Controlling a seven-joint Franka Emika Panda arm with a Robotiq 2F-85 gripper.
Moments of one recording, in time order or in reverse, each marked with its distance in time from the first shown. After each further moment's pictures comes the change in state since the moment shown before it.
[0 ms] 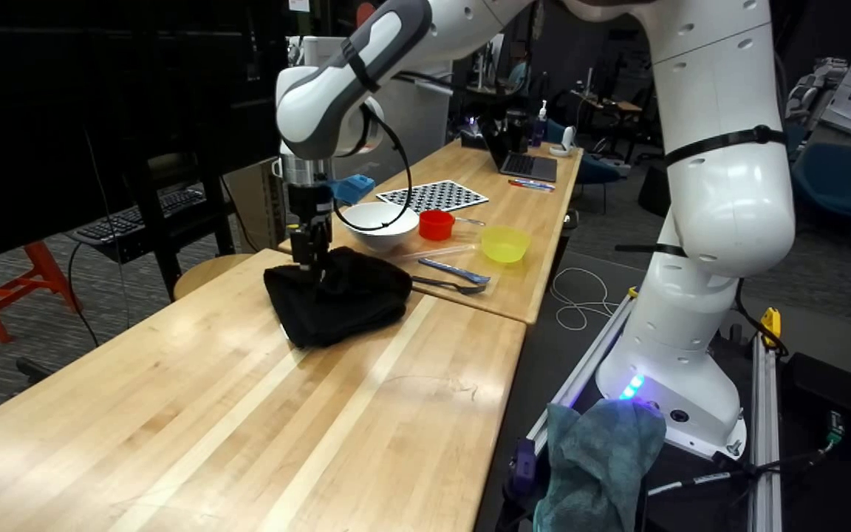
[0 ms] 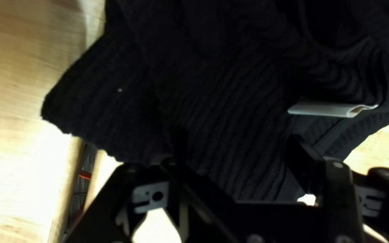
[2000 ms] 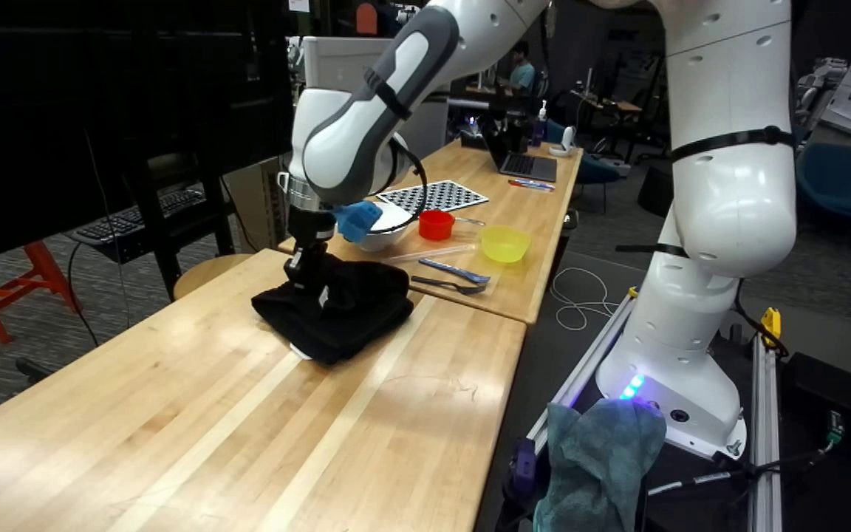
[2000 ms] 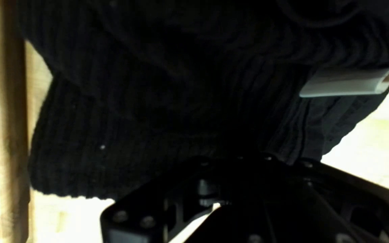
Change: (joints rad) arm 0.003 -0.076 0.091 -0.256 0.004 0.411 0.121
